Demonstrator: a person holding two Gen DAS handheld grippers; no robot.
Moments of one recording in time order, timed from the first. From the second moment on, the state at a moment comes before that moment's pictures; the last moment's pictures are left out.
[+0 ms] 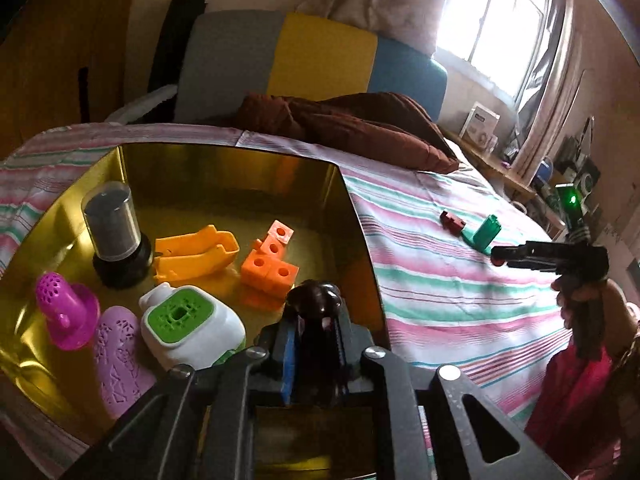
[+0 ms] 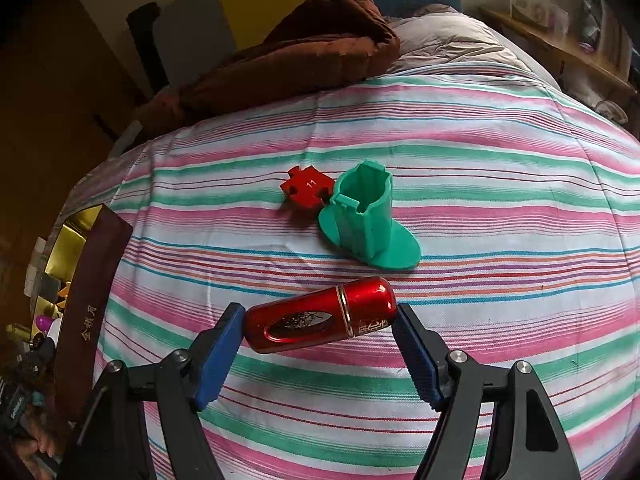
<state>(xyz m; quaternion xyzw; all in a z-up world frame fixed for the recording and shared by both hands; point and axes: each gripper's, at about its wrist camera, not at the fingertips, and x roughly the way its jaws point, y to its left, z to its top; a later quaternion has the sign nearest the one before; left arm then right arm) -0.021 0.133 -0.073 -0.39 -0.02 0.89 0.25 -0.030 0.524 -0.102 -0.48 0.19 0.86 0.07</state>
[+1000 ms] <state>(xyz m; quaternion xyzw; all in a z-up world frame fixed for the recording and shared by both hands) 0.018 0.114 -0.055 -0.33 -0.02 0.91 0.23 -0.031 0.491 -0.079 -0.43 0.11 0.90 0.04</state>
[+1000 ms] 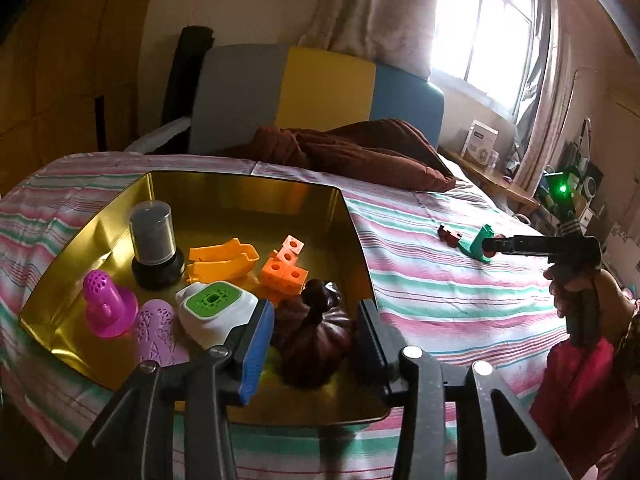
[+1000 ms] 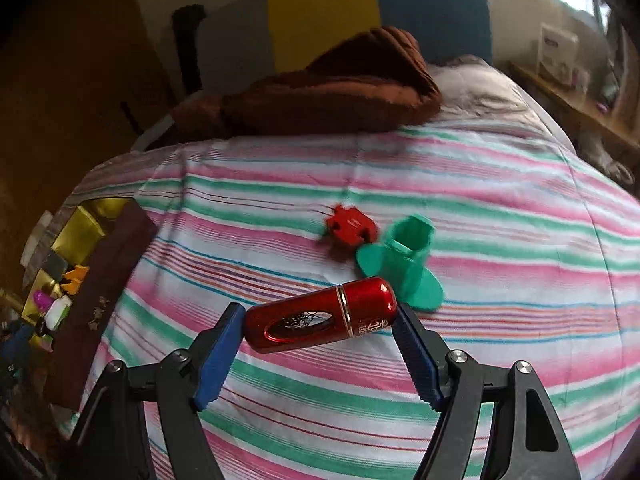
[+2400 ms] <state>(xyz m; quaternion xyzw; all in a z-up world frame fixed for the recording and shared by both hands) 0.018 0.068 -0.053 -0.32 -0.04 0.92 0.20 -0.187 0.233 -0.089 -0.51 0.04 0.85 -0.10</state>
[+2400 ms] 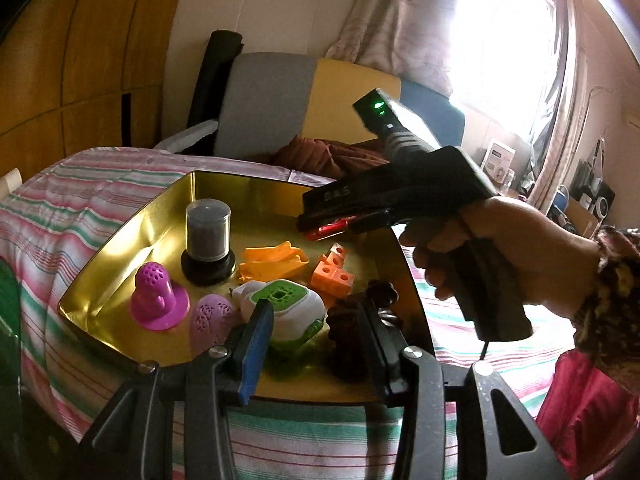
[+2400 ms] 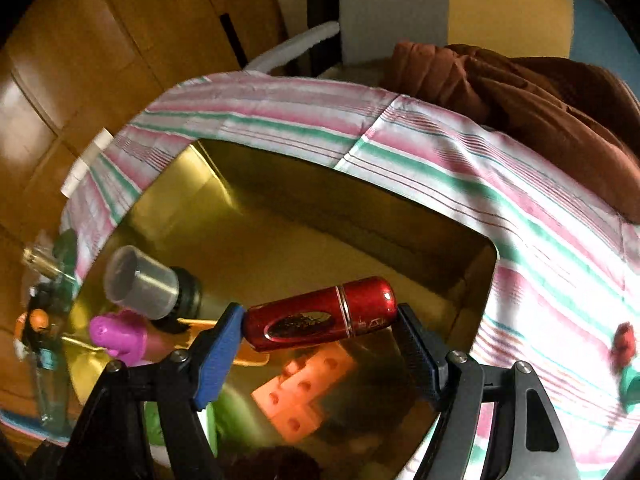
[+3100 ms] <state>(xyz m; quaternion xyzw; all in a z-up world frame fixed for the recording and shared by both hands) 0.016 0.064 -0.053 -0.33 -0.05 0.92 0.20 -0.180 0.248 -0.071 -0.46 0.06 0.88 -0.07</state>
